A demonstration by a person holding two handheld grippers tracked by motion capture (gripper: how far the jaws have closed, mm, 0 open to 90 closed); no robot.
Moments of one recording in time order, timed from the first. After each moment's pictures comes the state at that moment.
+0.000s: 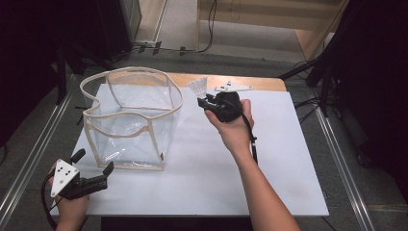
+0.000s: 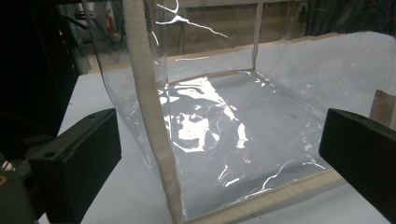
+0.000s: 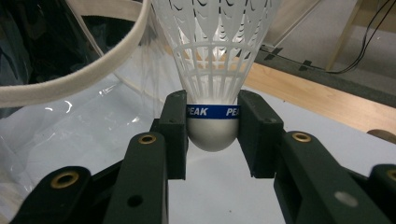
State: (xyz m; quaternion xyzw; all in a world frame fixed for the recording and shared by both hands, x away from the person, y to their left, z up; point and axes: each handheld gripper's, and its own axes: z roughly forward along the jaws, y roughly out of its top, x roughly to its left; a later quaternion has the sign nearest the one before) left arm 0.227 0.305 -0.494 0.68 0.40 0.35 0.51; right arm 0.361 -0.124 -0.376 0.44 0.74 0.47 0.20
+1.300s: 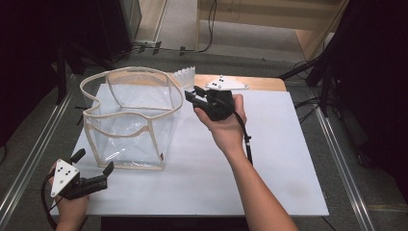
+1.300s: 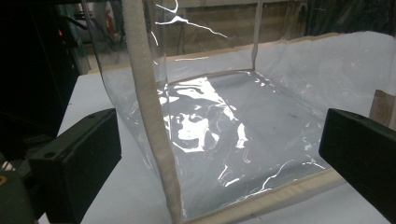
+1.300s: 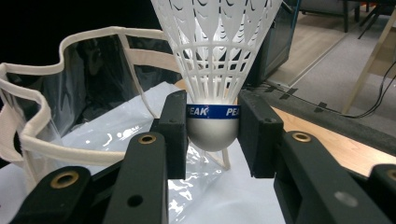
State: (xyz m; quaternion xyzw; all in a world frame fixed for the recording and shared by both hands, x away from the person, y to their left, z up) left arm 0.228 0.305 -0.494 0.68 0.40 0.35 0.51; right arm 0.344 -0.098 -0.345 0.39 0.72 0.53 0.22
